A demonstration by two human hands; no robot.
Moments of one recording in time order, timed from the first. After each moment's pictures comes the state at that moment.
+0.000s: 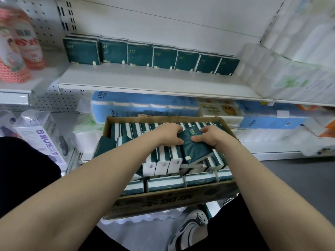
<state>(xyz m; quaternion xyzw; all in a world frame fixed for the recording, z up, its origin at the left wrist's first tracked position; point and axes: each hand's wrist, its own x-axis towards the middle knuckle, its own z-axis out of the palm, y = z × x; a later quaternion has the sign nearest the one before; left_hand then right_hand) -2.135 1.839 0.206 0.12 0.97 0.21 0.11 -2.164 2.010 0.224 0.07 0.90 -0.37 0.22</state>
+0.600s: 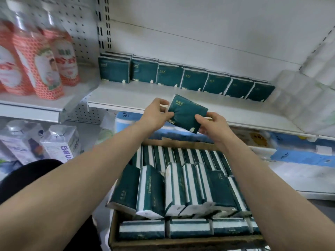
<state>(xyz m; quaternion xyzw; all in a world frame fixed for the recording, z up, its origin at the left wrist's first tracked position) -2.185 1.704 0.245 -0.12 0.79 0.59 -0.11 -2.248 1.894 0.243 -0.03 0.79 -0.60 0.09</state>
